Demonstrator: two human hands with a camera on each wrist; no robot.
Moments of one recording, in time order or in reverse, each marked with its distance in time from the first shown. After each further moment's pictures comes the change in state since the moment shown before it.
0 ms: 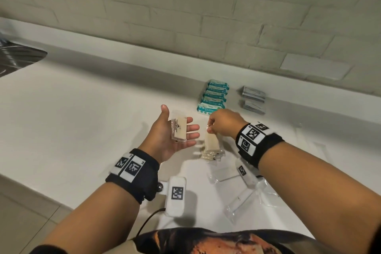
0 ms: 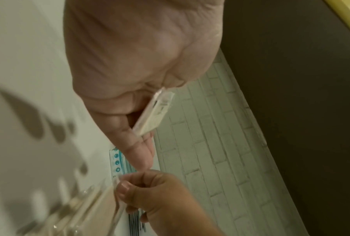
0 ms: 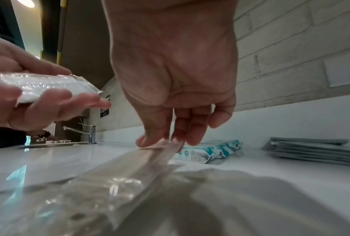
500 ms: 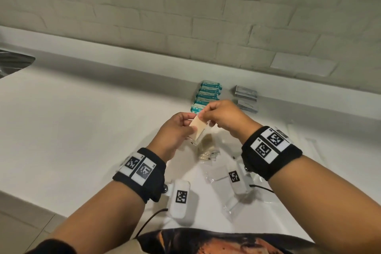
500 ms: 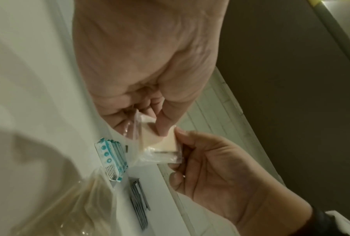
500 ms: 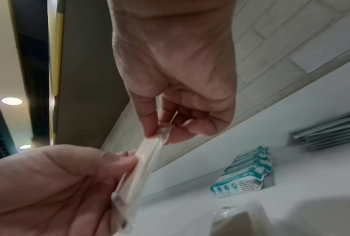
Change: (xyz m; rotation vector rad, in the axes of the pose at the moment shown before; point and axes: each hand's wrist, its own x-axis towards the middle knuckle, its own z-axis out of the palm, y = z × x) left_hand 0.010 -0.010 0.024 0.436 0.017 0.301; right_hand -0.042 -0.006 -0.027 0.934 0.121 -0.015
